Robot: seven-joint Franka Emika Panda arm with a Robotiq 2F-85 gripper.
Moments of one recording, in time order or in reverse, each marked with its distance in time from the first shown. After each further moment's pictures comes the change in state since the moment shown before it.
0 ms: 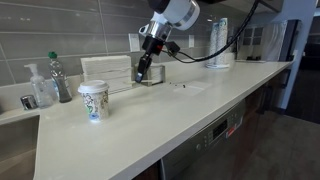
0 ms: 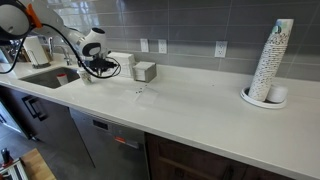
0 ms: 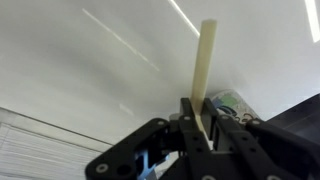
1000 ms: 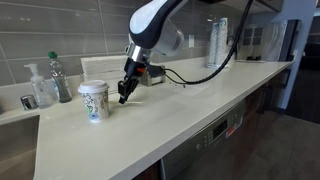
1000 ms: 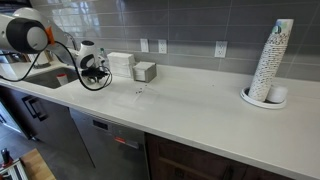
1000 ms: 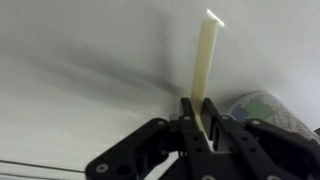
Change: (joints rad) arm 0.088 0.190 0.048 0.059 -0.249 0.247 0.408
